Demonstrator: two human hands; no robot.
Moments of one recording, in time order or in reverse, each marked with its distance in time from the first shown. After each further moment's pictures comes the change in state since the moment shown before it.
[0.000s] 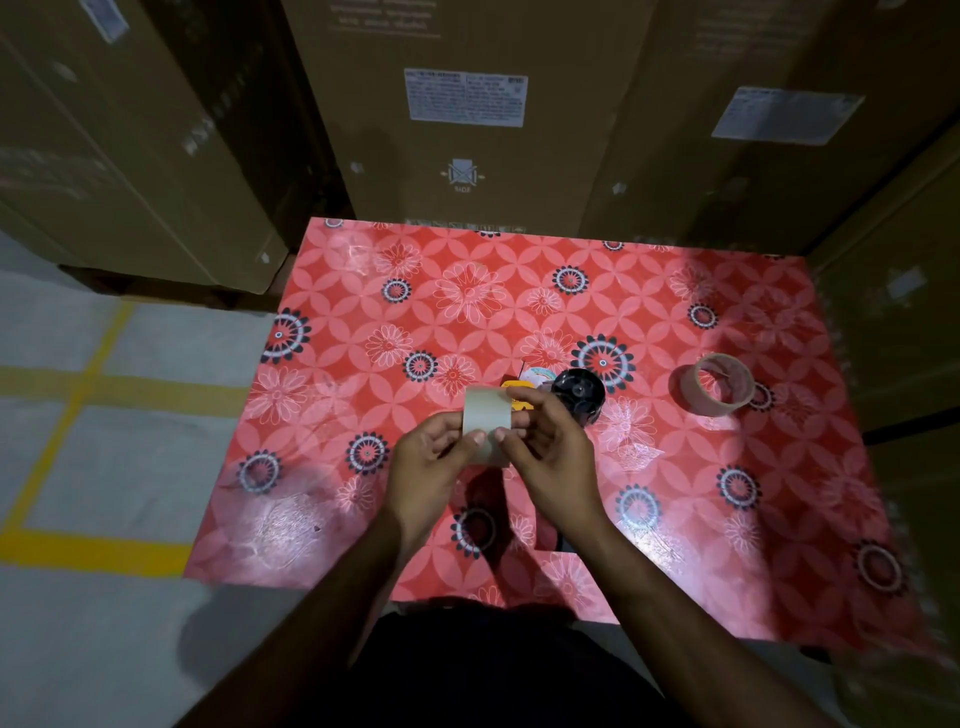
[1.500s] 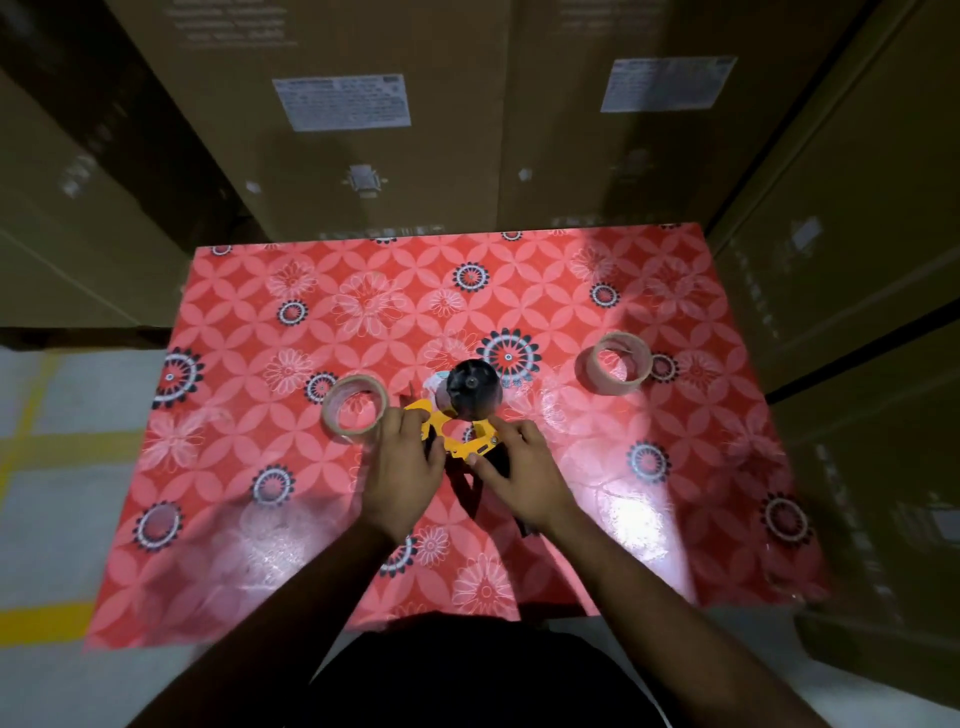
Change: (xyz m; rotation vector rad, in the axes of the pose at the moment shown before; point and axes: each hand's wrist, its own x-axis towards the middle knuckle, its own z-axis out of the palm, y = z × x) left_hand 0.056 -0.066 0.075 1.108 0.032 0.404; right_hand 0.011 0.080 -0.102 -0.659 -0.127 0.129
